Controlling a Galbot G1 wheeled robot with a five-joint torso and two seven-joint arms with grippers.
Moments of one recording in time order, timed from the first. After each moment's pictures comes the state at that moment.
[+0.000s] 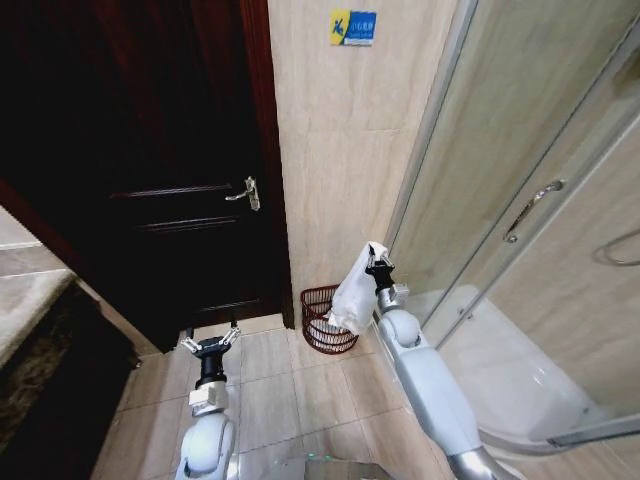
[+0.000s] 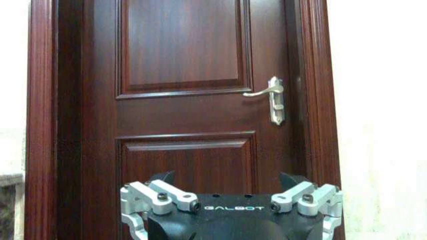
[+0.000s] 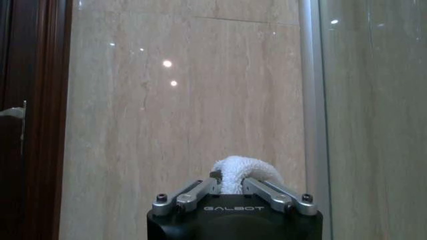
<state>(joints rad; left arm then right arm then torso) 1.61 -1.61 -0.66 -1.93 0.04 -0.38 -0.19 -0.90 1.35 0.25 1.58 0.23 0.11 0.16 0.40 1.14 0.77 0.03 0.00</state>
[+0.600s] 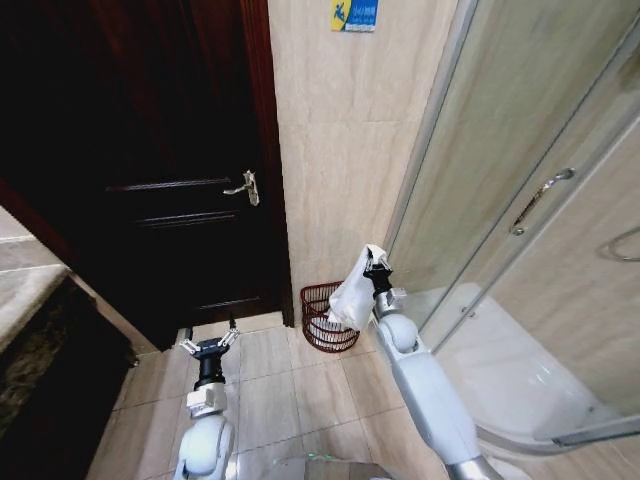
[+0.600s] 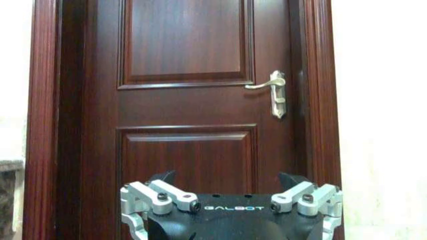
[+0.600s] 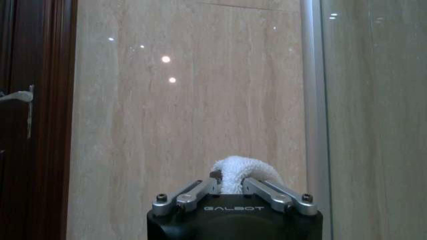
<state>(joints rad) 1.60 -1.60 -0.66 -1.92 0.01 -0.38 -0.18 -0.93 1.37 0.25 1.60 0.20 0.11 0.17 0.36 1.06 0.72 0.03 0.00</state>
